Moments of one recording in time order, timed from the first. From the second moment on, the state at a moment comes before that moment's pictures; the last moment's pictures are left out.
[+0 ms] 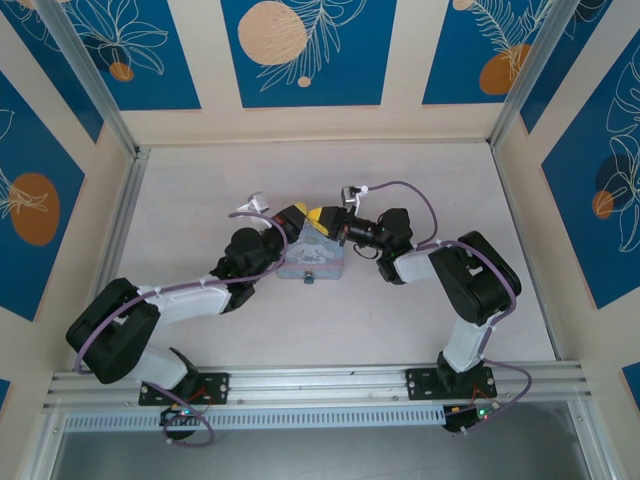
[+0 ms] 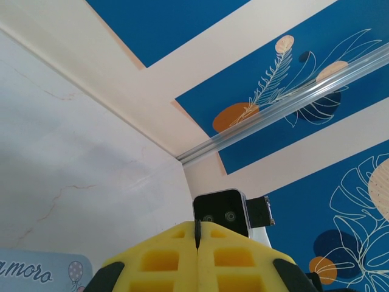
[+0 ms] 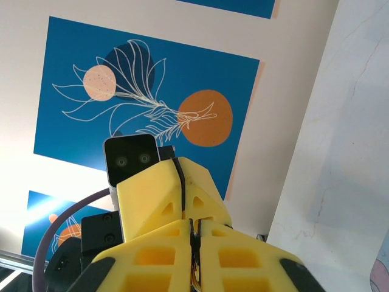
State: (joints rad) left arm -0.73 1.43 0.61 0.87 -0.18 -1.04; right arm 0.50 1.78 0.70 1.29 -0.76 1.51
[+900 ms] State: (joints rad) left arm -0.69 1.07 0.75 0.05 -0.09 -0.87; right arm 0.40 1.60 0.51 1.09 -0.78 1.41
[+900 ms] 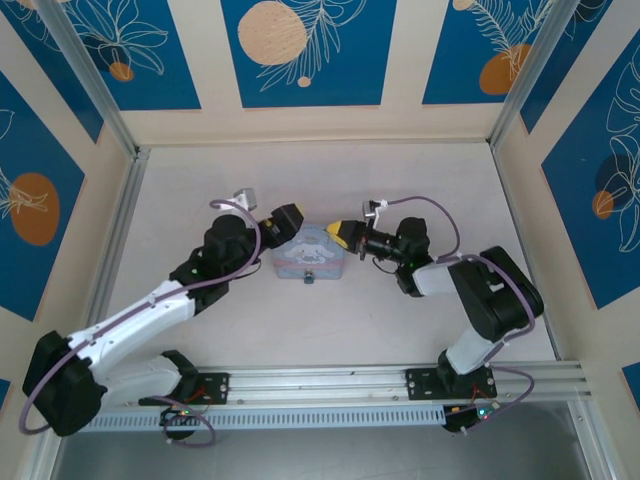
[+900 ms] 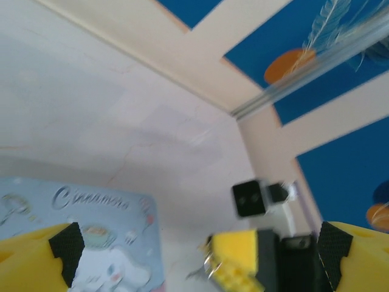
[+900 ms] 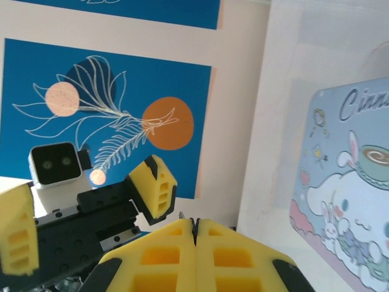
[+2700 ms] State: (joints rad) left arm -0.87 1.74 0.64 0.46 -0.08 -0.45; right arm 0.40 1.54 0.59 0.43 -0.63 1.08
